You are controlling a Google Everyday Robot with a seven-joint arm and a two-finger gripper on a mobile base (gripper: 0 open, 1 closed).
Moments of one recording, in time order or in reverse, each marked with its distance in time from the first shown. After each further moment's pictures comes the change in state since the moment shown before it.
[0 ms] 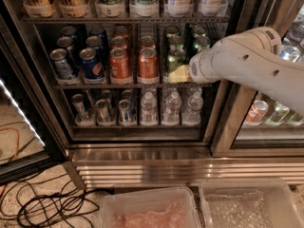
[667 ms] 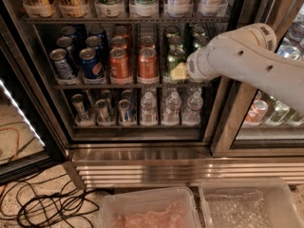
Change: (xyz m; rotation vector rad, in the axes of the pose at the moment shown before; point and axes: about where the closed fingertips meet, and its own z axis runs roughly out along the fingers) arm -0.007 0.002 0.009 0.001 0.011 0.013
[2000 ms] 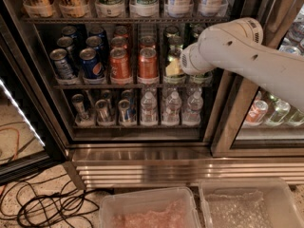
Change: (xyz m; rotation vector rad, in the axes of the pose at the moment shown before) arm -0.017 0.010 0.025 -0.035 0.025 0.015
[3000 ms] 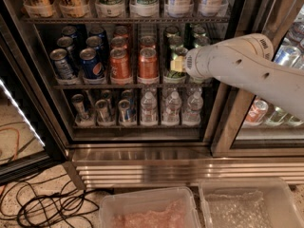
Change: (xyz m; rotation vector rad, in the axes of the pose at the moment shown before) arm -0.012 -0.009 -0.014 -0.014 -0.187 0.111
